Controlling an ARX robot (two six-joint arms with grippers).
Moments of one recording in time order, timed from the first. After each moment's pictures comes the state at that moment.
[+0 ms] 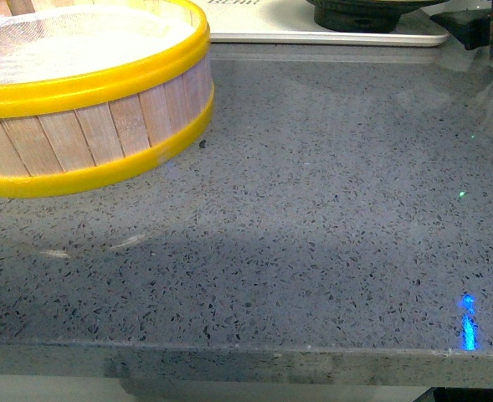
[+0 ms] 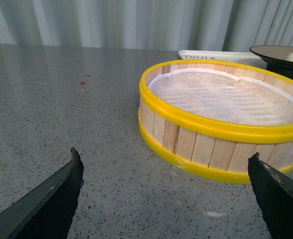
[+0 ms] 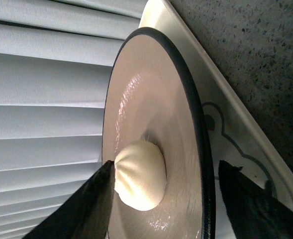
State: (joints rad) left arm 0.00 0.00 0.03 0.00 0.00 0.00; right arm -0.04 2.20 1.63 0.26 -0.42 1.22
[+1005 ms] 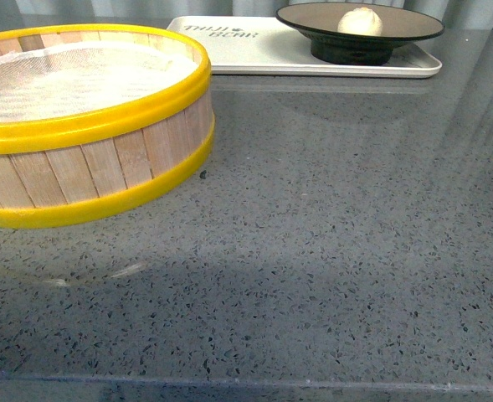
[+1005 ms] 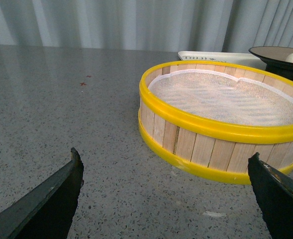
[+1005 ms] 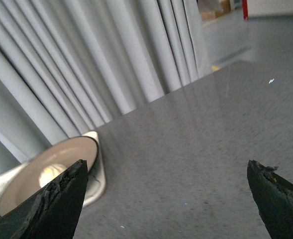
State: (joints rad) left arm 0.00 0.00 0.03 0.00 0.00 0.00; right arm -0.17 1.03 0.56 0.50 0.09 0.27
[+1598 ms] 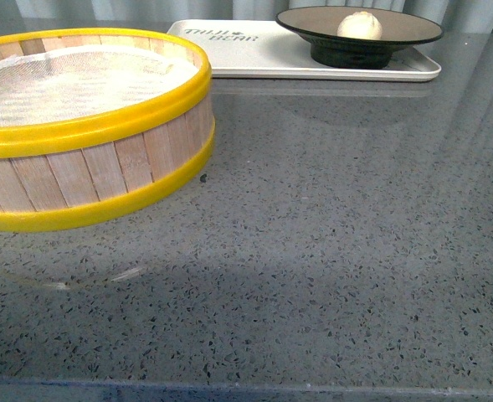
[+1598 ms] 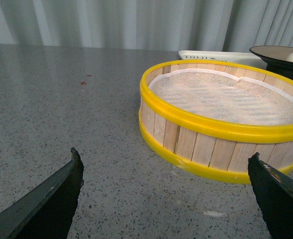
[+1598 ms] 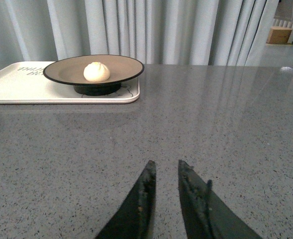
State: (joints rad) left arm 0.00 0.00 0.03 0.00 0.00 0.00; right arm 0.00 0.55 0.16 0.39 0.00 -0.01
